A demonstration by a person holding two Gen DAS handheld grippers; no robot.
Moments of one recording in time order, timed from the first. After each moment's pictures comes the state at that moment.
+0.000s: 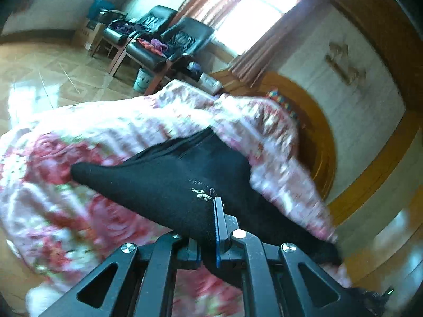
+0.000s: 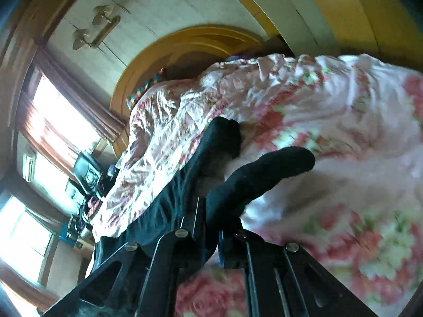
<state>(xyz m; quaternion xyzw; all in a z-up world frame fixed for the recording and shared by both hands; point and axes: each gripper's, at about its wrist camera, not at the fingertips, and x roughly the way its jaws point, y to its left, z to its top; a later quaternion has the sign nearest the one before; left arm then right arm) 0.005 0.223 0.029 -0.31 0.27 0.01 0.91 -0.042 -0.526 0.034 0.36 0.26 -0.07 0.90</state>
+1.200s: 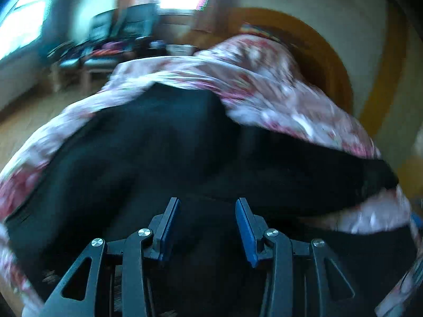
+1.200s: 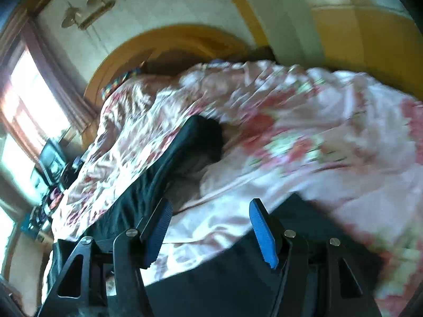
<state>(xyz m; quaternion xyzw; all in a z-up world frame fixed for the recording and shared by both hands) 0.110 0.041 -0.001 -0.08 0.37 -0.02 0.93 0.044 -0.503 0.015 0.31 0.28 -0.13 0.90</state>
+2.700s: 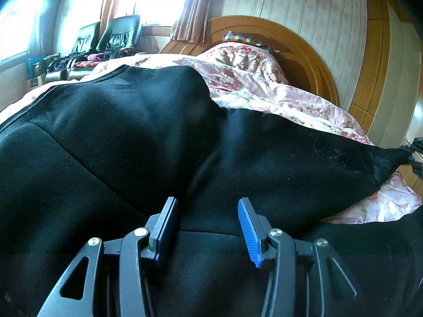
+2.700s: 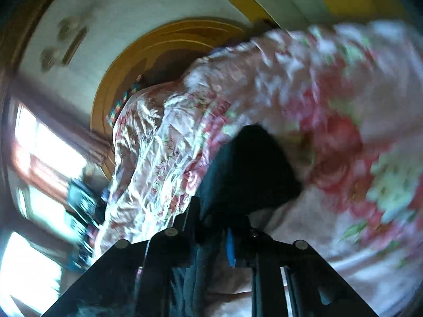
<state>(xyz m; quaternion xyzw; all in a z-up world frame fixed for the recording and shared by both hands) 0.133 0.038 -0.081 -0.09 0.31 -0.05 0.94 0.175 -0.553 0.023 0.39 0.23 -0.10 0.89</state>
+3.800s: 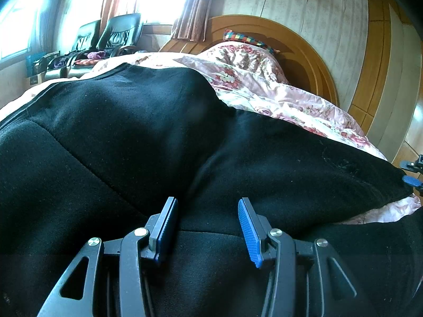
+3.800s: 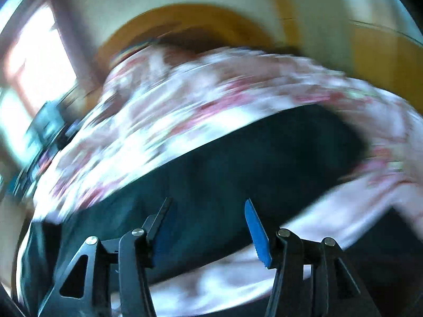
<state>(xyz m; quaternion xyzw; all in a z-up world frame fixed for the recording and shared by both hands) 0.136 0.041 -0.085 -0.09 0.31 -0.05 0.94 0.142 -0.390 0.002 0.19 0.33 -0.07 0.92</state>
